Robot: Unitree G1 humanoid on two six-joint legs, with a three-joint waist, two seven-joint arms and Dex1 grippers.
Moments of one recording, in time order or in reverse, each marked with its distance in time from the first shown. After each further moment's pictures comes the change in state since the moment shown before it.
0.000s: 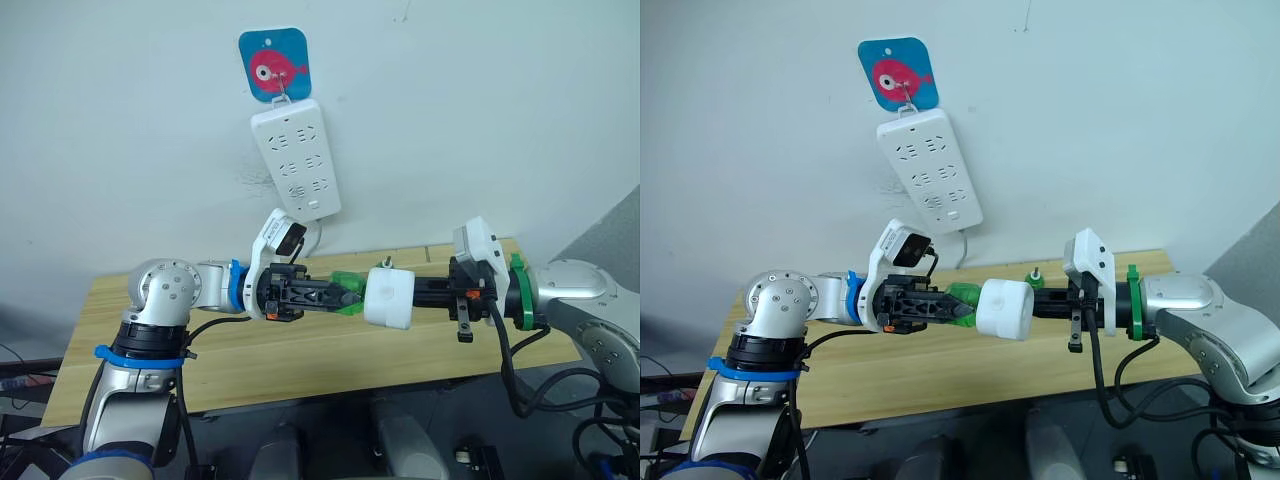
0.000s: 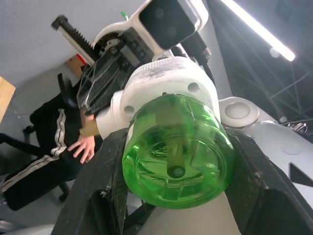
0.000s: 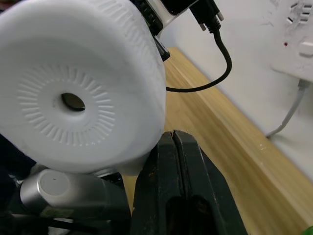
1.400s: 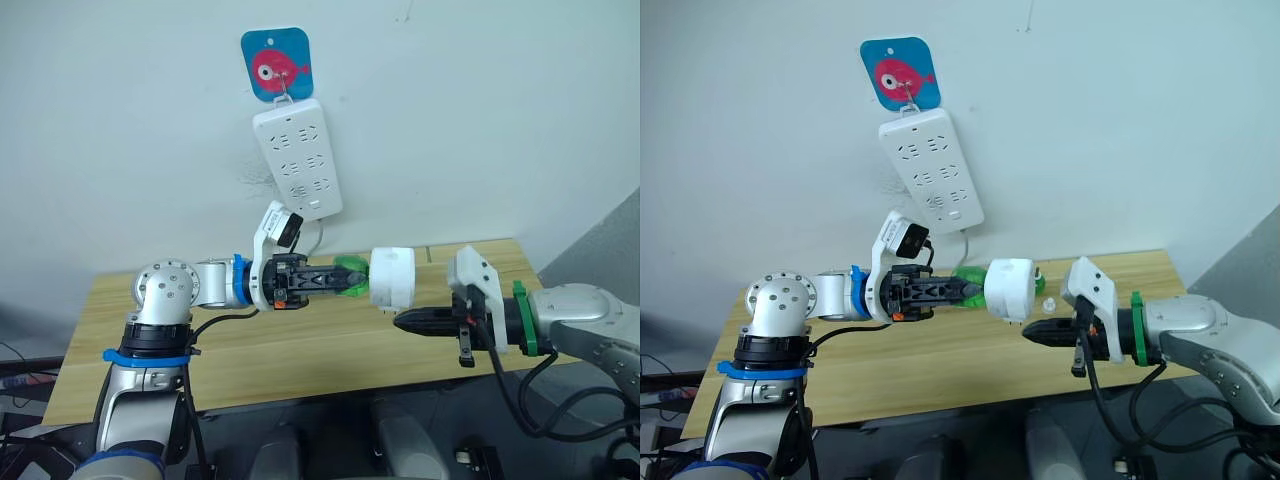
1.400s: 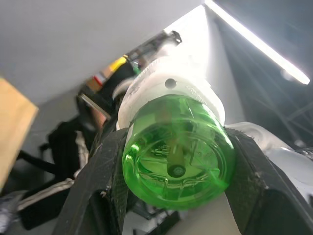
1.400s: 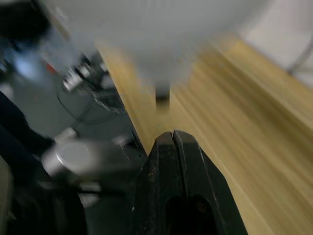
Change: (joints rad) left arm -0.007 -0.046 0.066 0.034 -0.049 -0.026 0.155; right arm 0.146 -0.216 0.065 -0.018 -0.084 -0.066 -0.064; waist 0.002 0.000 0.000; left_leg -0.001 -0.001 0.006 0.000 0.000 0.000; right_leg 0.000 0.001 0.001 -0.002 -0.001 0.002
